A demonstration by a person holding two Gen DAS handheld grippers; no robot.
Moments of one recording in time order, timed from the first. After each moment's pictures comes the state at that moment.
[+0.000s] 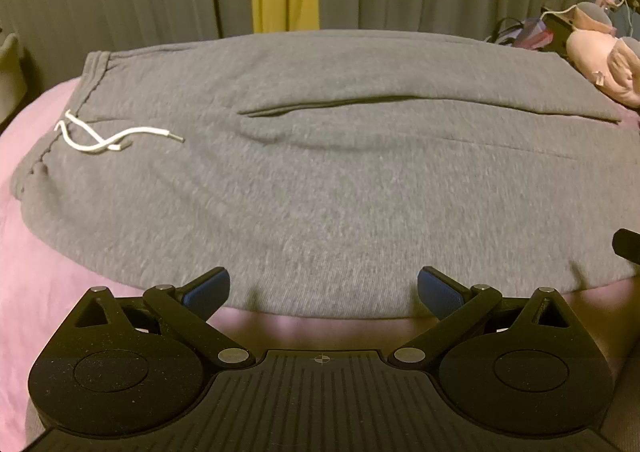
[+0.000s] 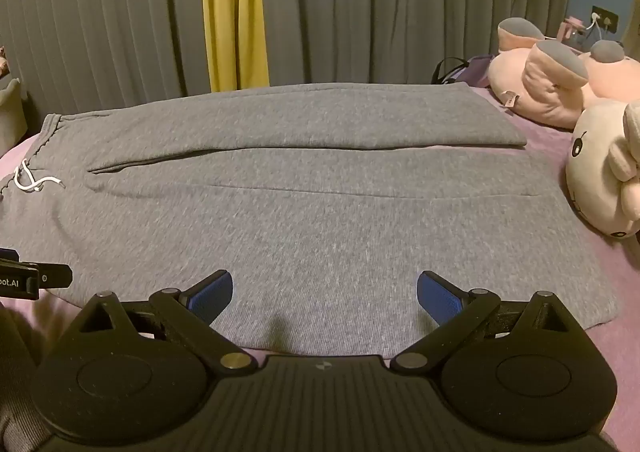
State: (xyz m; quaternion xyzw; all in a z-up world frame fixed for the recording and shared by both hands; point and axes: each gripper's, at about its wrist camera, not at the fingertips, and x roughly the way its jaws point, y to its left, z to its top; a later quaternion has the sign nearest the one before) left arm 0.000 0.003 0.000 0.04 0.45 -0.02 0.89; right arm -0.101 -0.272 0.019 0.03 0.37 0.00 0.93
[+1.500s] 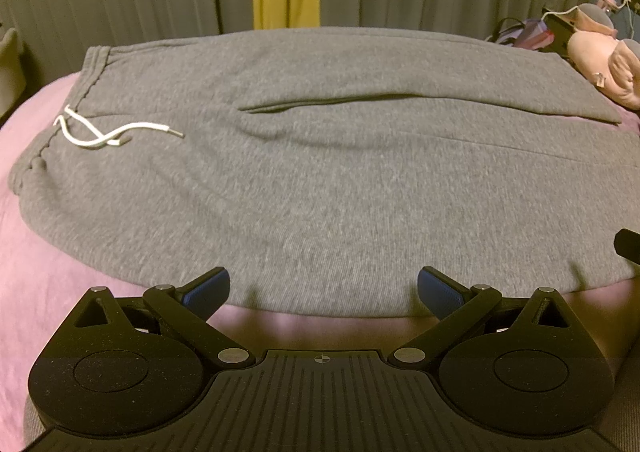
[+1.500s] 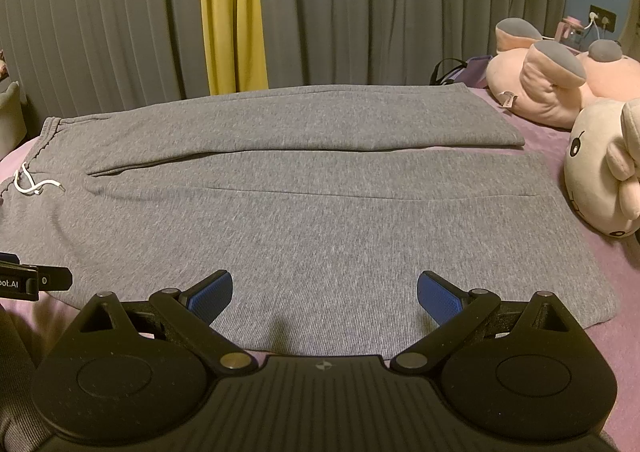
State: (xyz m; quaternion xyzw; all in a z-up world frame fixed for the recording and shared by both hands) left arm -0.001 0.002 -0.001 0.03 0.45 -0.02 0.89; right arm -0.101 -0.273 0.021 0.03 0.36 -0.01 0.93
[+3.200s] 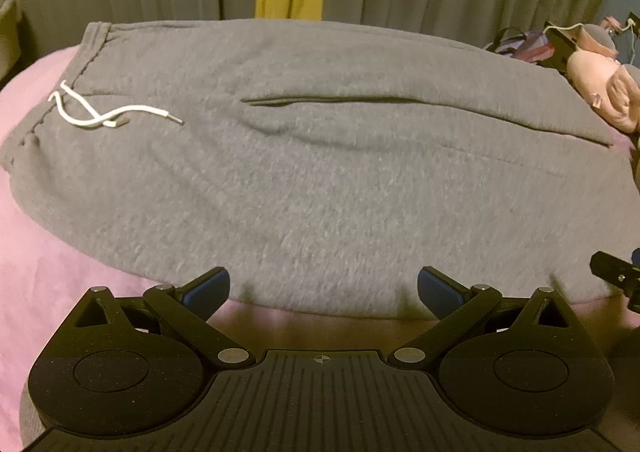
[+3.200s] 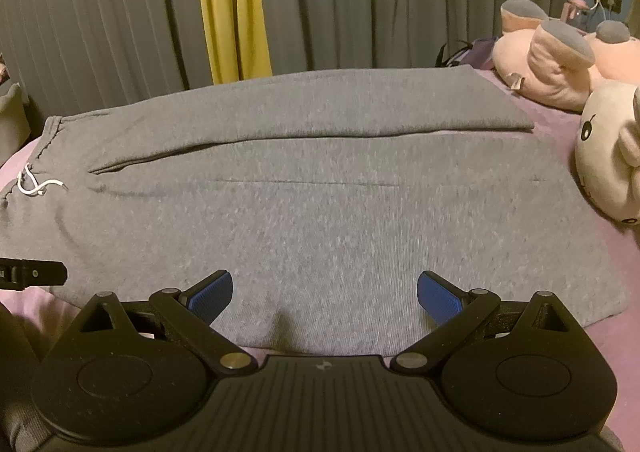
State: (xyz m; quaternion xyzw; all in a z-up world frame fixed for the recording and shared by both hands) left arm 0.002 0.016 0.007 -0.02 0.47 -0.03 0.88; right arm -0.091 -0.278 0.015 0.05 0.39 0.00 0.92
